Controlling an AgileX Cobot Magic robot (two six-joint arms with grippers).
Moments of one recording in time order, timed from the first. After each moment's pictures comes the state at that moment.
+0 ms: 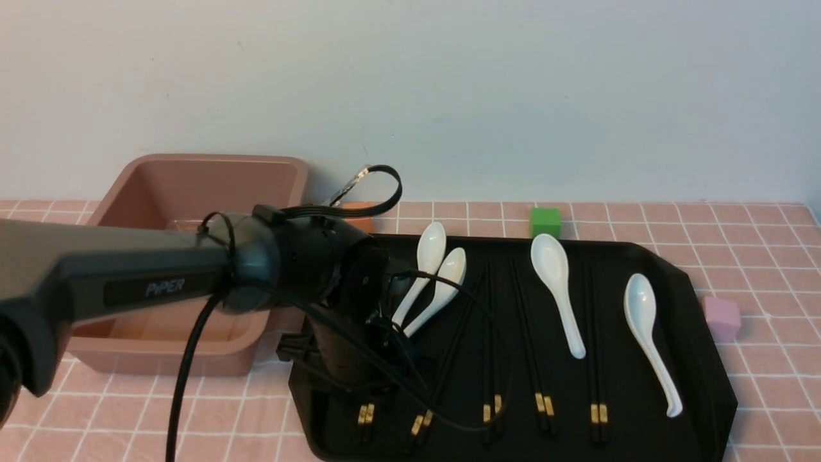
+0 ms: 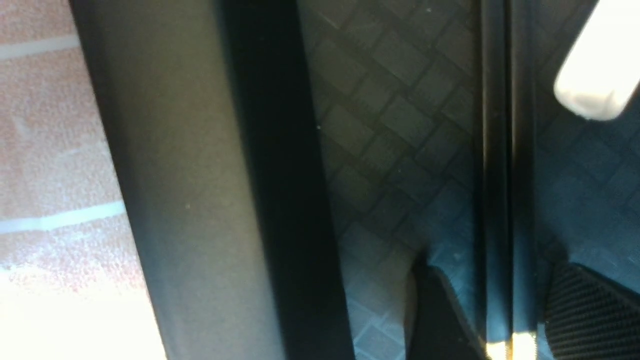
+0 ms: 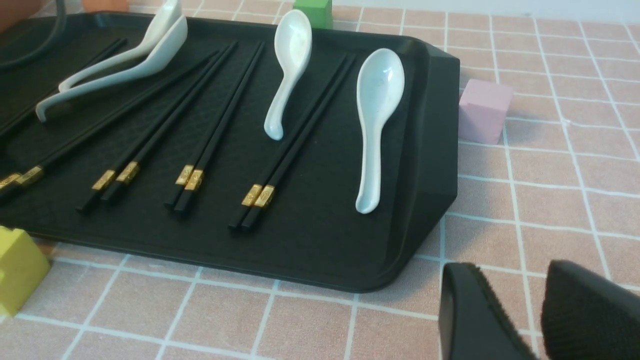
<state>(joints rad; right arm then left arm) 0.13 -0.01 0.01 0.06 0.40 -0.01 -0.61 1.99 -1.28 0.05 0.70 -0.50</state>
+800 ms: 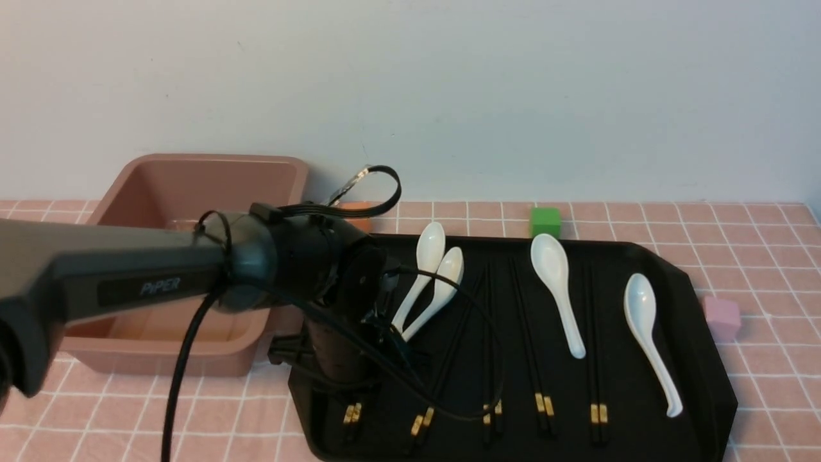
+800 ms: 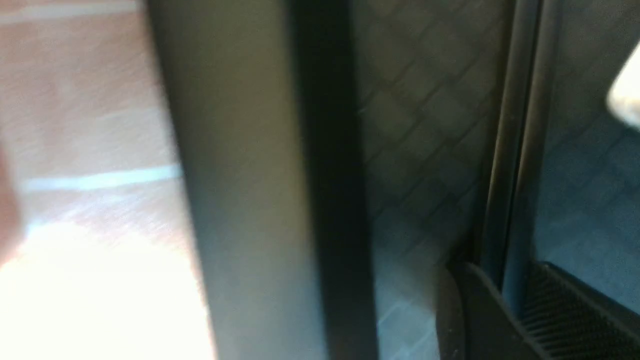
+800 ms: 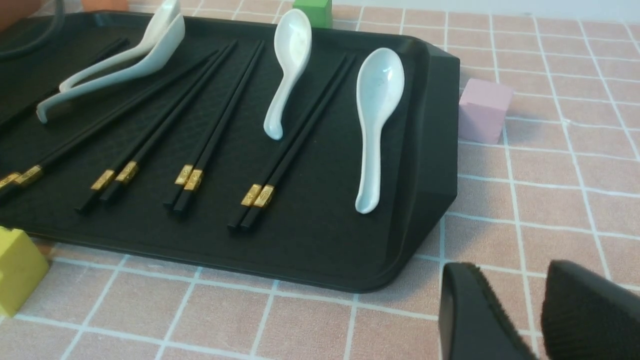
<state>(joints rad) 0.13 -0.01 0.01 0.06 0.40 -0.01 -0.61 1.95 -1.28 0.09 0.72 -0.59</state>
